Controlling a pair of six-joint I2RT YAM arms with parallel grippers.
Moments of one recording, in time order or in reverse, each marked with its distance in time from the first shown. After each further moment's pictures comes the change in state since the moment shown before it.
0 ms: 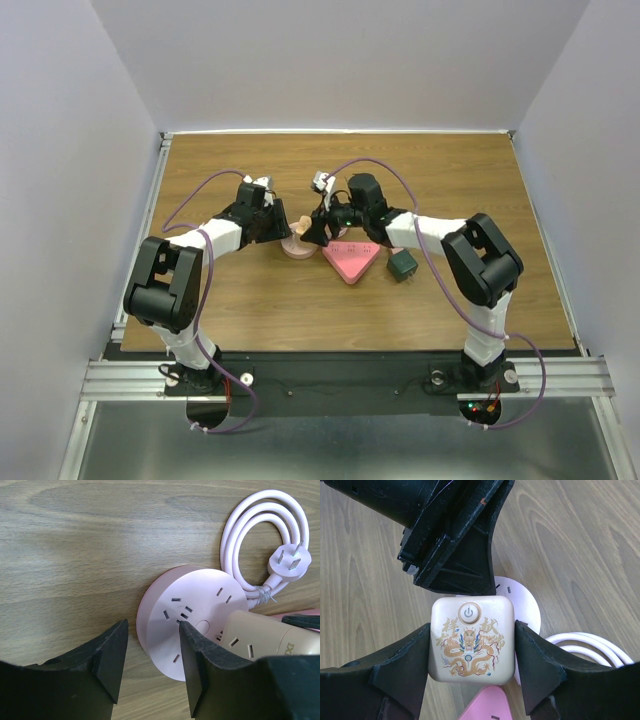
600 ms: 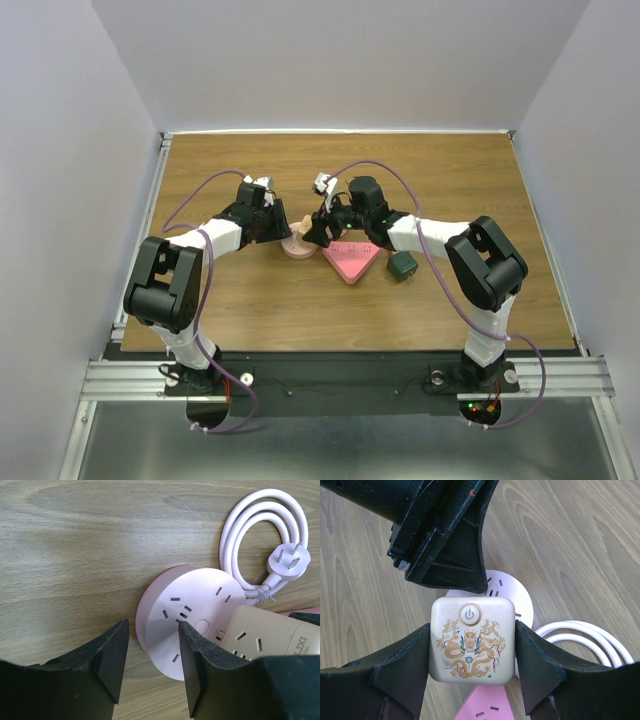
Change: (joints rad) left arm 0.000 0.000 0.000 0.000 0.004 0.000; right arm 0.014 -0.036 -0.044 0.012 0.084 -0.003
